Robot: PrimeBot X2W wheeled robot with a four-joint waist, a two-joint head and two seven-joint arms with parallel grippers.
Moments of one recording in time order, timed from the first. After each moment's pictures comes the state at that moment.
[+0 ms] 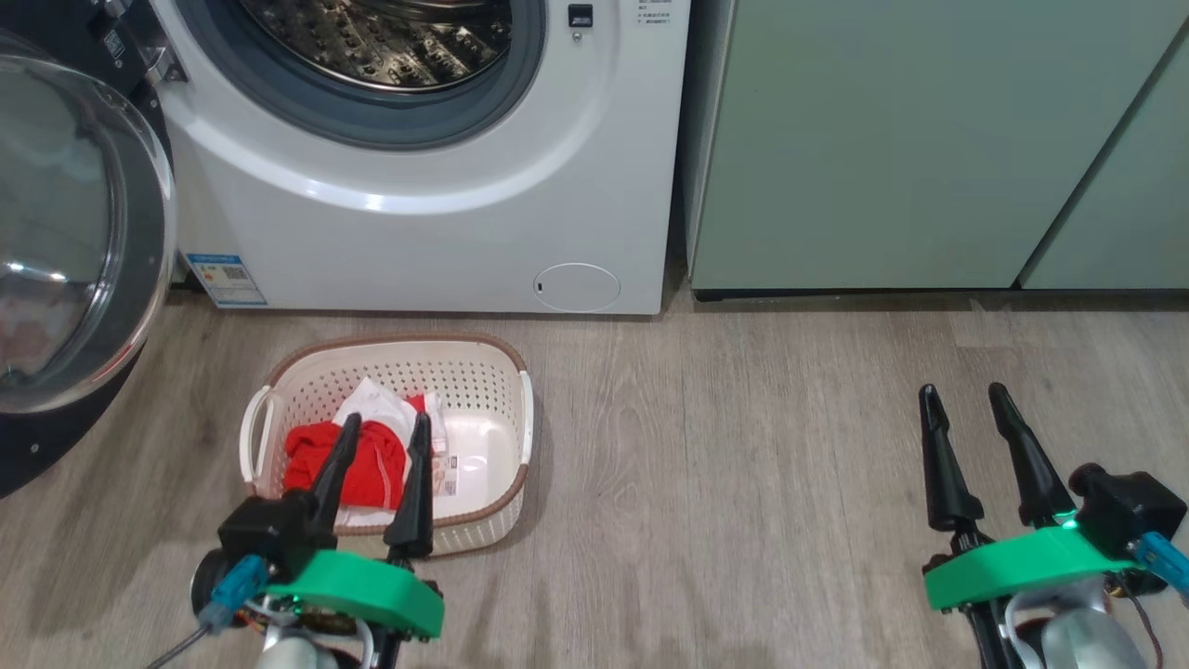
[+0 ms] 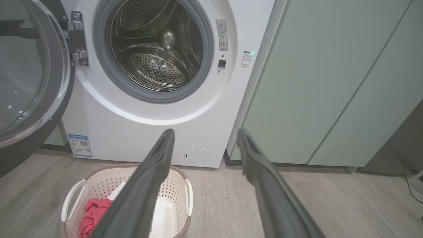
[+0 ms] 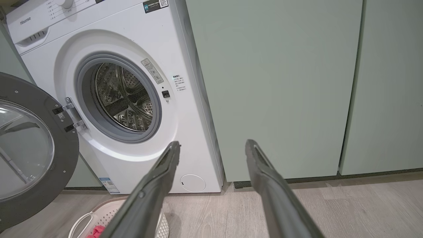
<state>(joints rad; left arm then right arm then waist) 0.00 0.04 -0.17 0.14 -0.30 0.00 -0.26 0.01 -0.05 -0.05 0.16 0.28 0.13 -0.25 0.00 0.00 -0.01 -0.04</state>
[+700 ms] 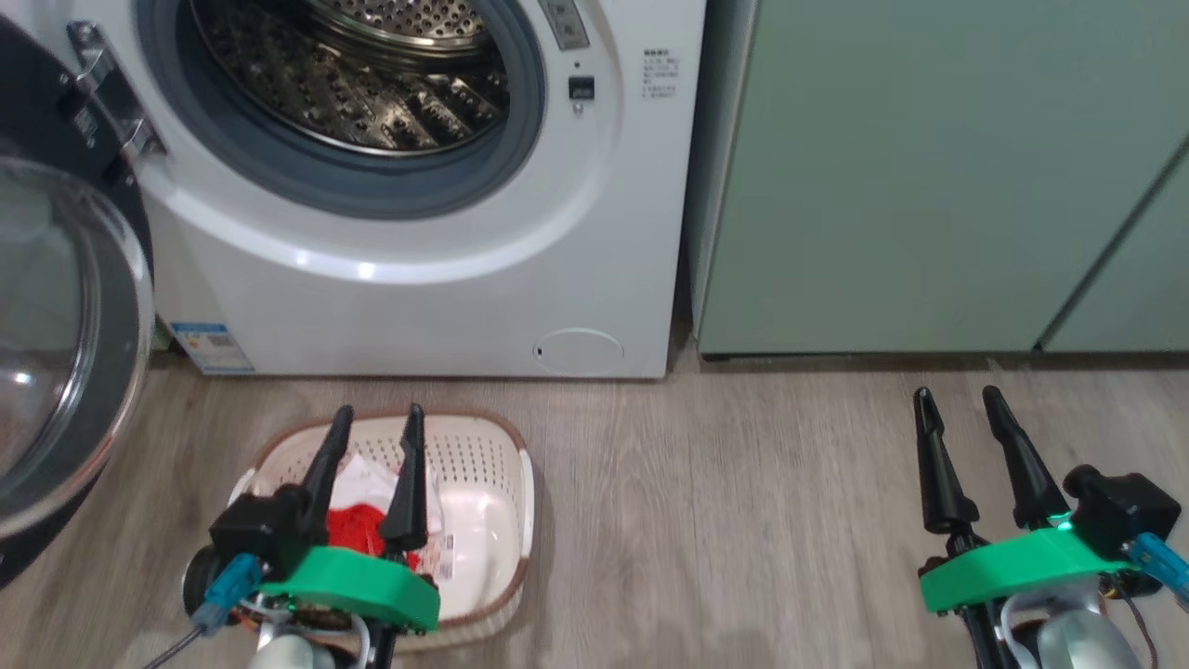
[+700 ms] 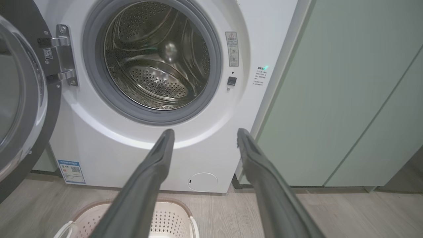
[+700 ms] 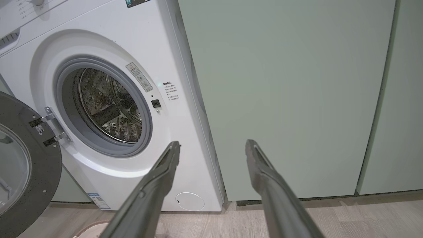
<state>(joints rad) 0.01 0.04 -0.16 0.11 -0.30 0.02 -0.26 0.01 -0.05 -0.04 0.17 0.29 0.13 -0.25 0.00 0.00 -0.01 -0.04</state>
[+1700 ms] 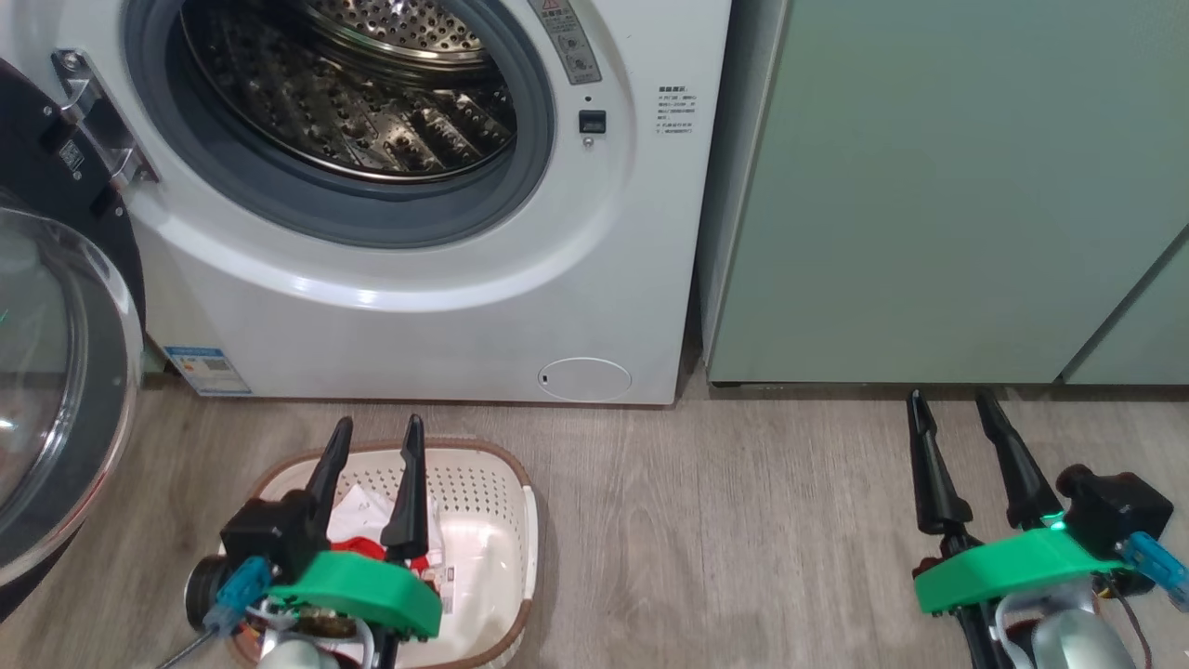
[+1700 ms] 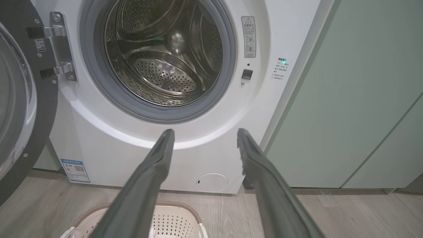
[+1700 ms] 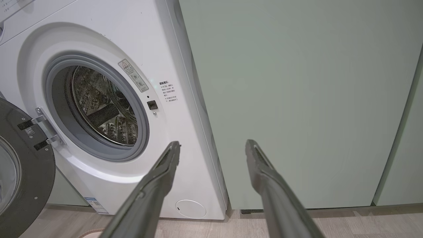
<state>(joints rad) 0.01 0.04 -0.17 0.14 -0.28 0.05 -0.26 0.01 -0.05 -0.03 0.17 0.29 0.13 -0.25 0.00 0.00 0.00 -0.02</state>
